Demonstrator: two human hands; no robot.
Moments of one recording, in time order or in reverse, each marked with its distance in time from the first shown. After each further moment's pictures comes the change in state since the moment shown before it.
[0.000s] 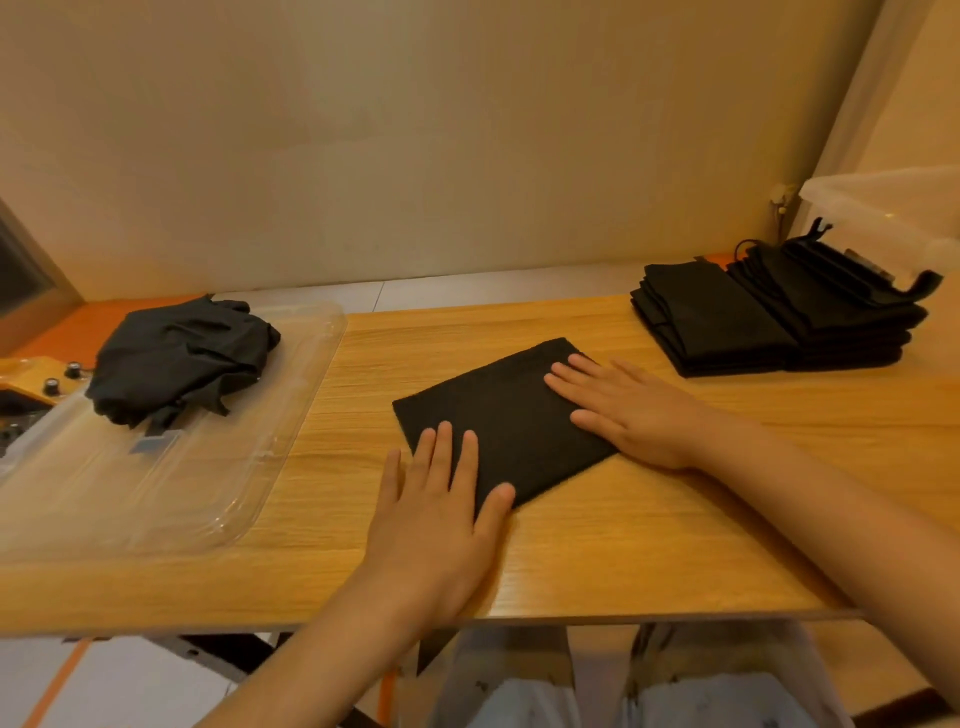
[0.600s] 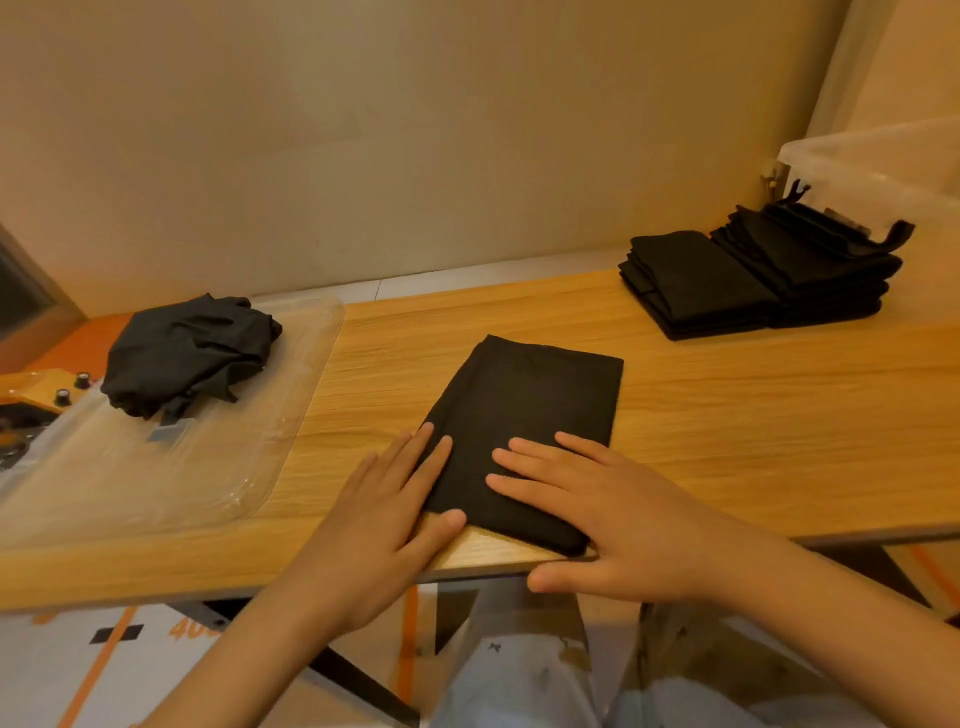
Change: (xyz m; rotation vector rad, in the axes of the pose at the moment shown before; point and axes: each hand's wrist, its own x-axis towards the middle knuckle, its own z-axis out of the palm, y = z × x) left_hand -0.030 -0.062 0.010 -0.117 0.075 0.282; right_hand -0.081 -0.099 0.028 0.112 0.090 -0.269
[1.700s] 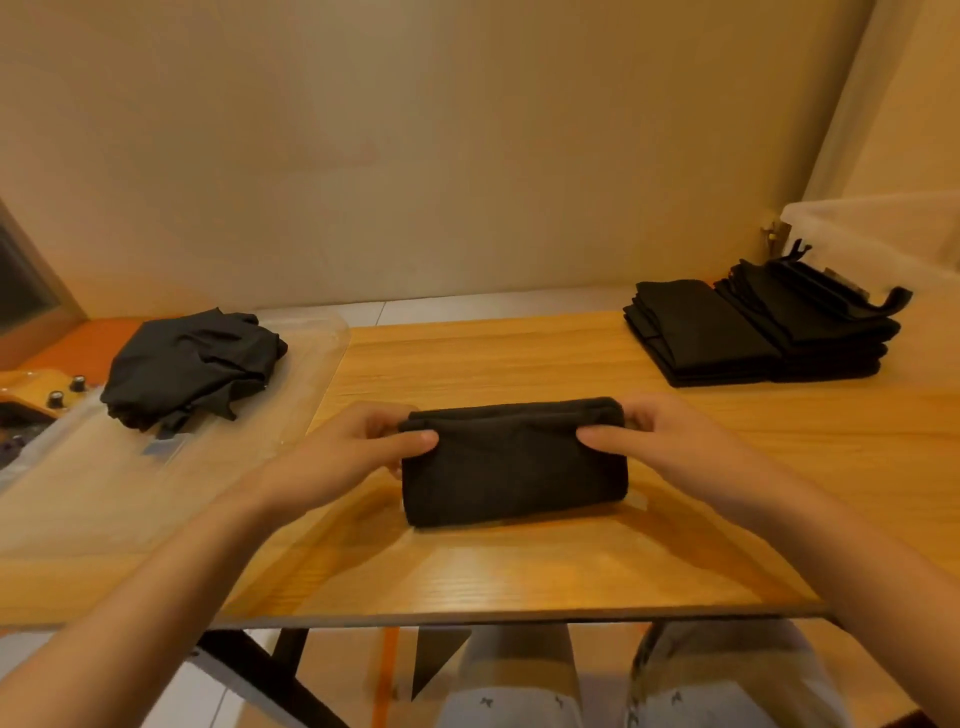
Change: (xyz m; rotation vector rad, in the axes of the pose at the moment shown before) left_hand 0.043 -0.008 -0.073 -0.743 -0.090 -0.035; right_hand 0.005 0.030 -0.068 0.969 0.269 0.463
